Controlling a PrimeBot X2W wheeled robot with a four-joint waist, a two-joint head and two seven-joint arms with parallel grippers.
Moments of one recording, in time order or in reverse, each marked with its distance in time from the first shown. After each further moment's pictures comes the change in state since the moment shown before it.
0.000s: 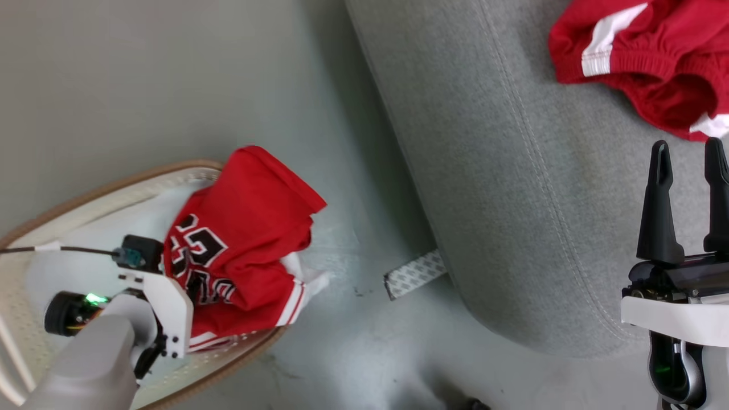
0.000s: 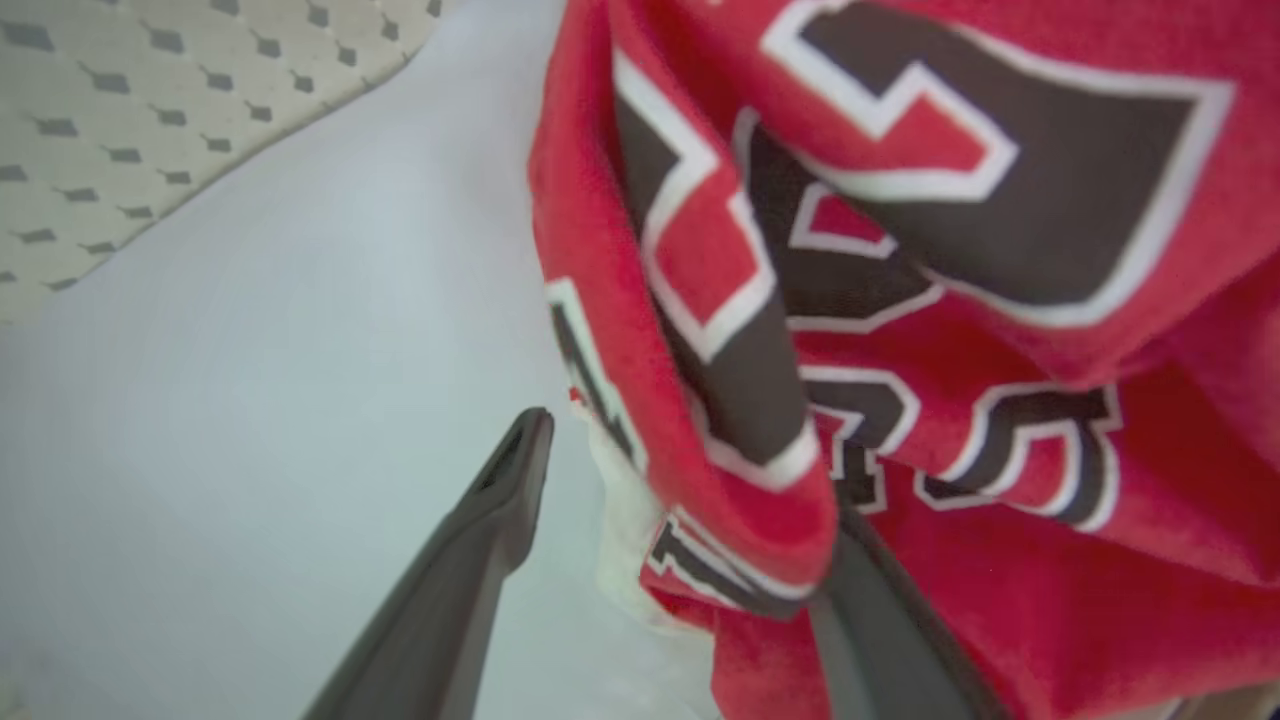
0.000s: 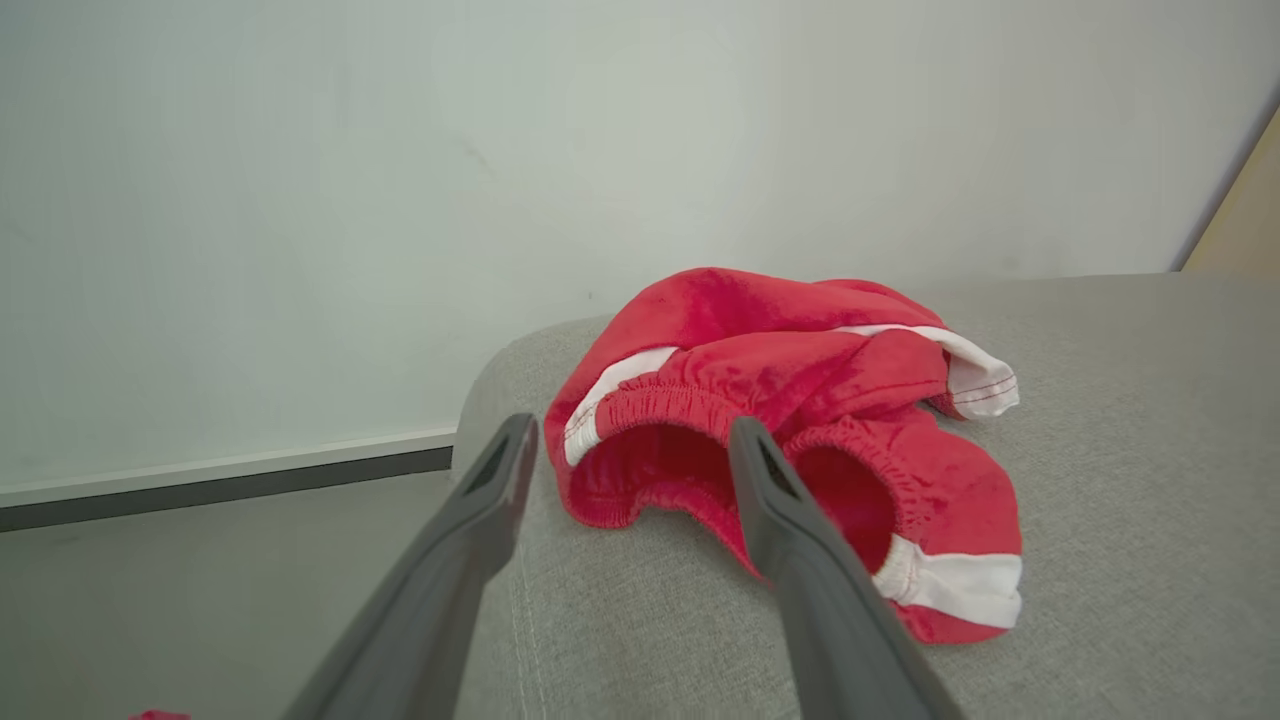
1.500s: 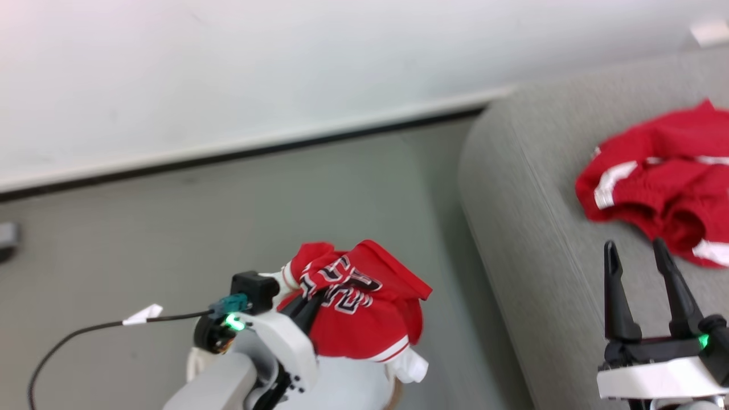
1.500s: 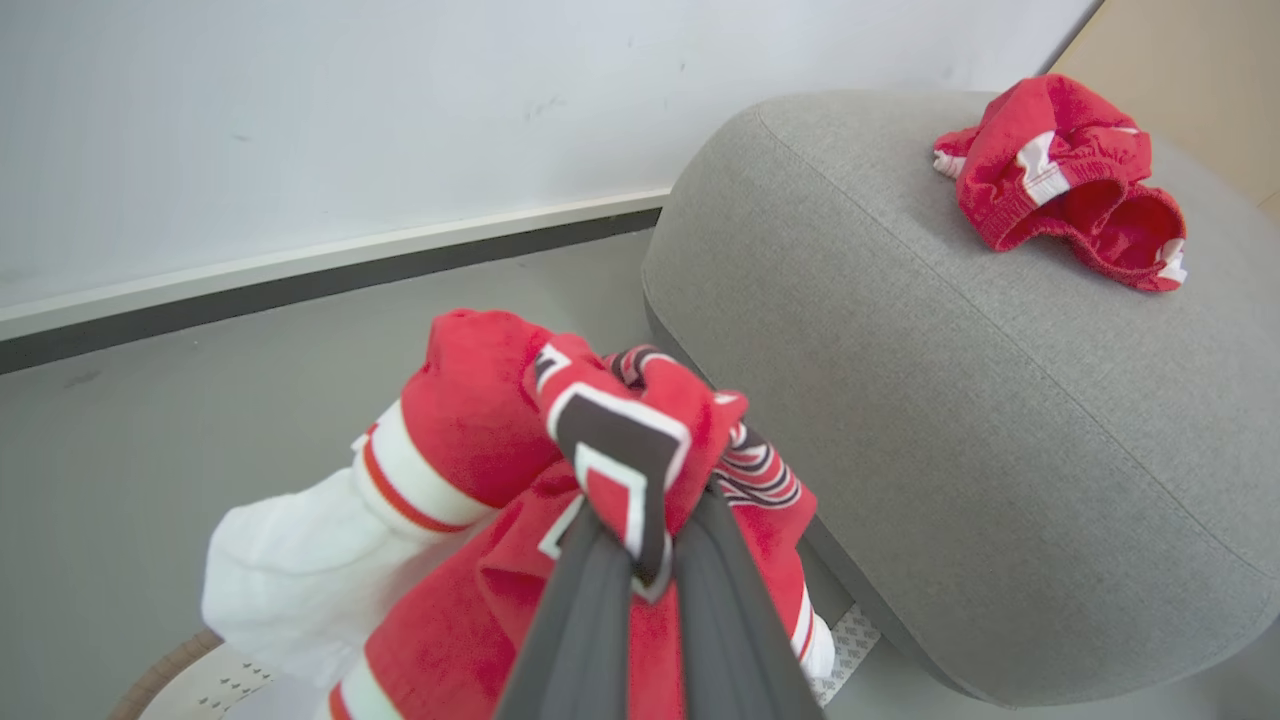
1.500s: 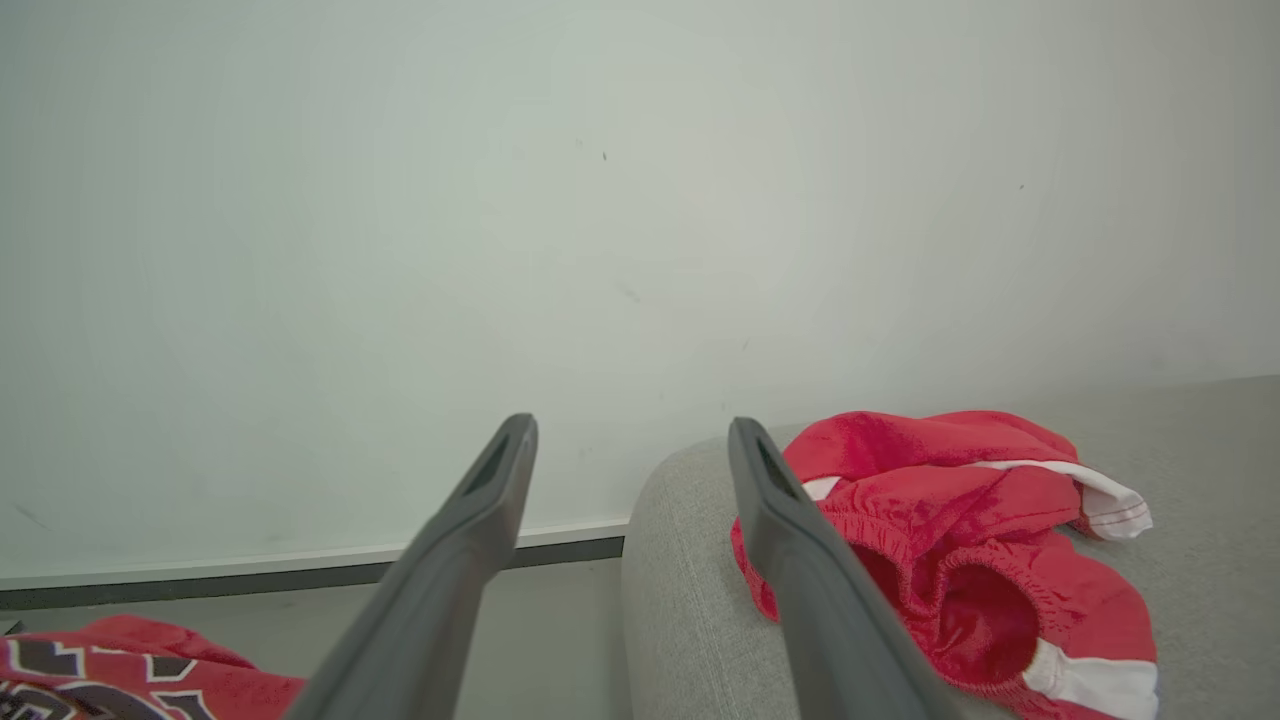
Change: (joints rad) left arm 0.148 -0.148 -0.117 -0.317 -0.170 0.000 -0.267; right arm 0.155 0.001 0.001 0.160 -0.123 0.000 0.000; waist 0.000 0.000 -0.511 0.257
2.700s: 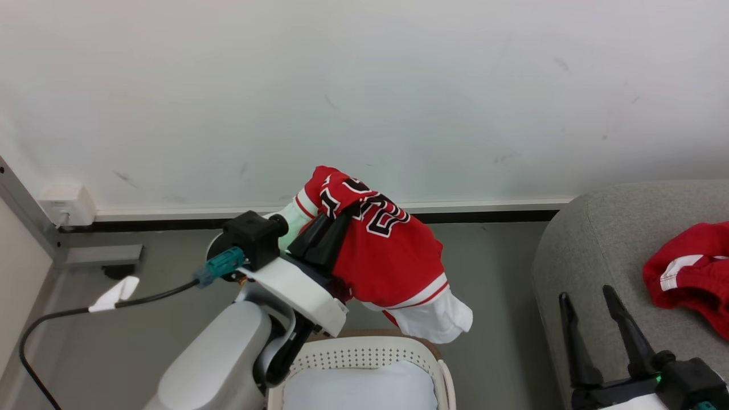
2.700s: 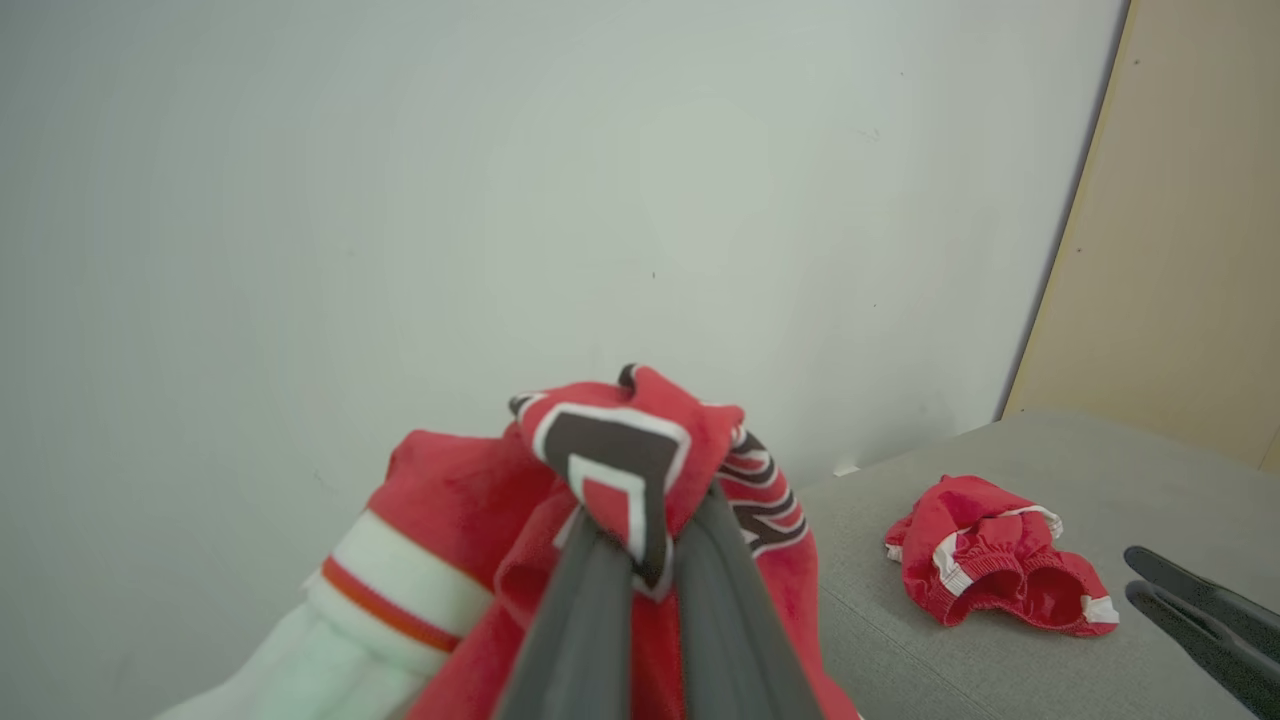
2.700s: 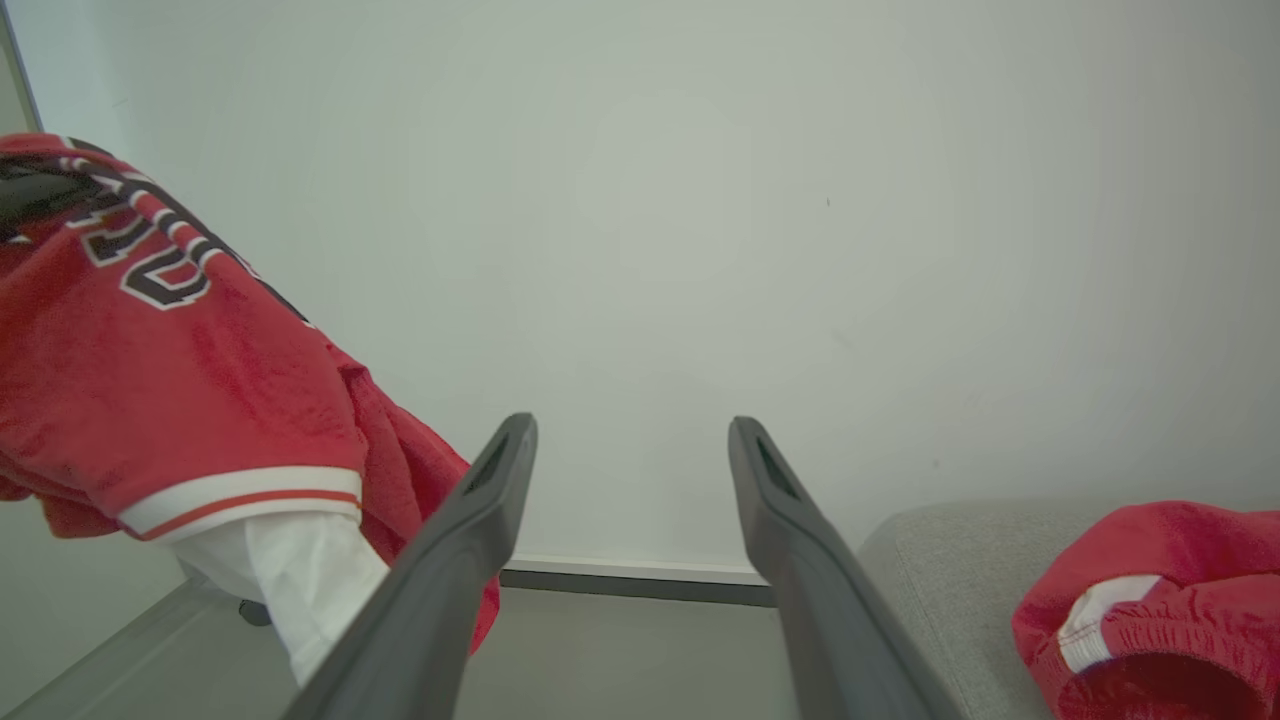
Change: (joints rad) left arm 0.022 -0.007 0.232 -0.469 0.174 0.058 0.018; right arm 0.095 -0.036 0.122 0.043 0.056 0.000 0.000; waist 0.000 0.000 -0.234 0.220
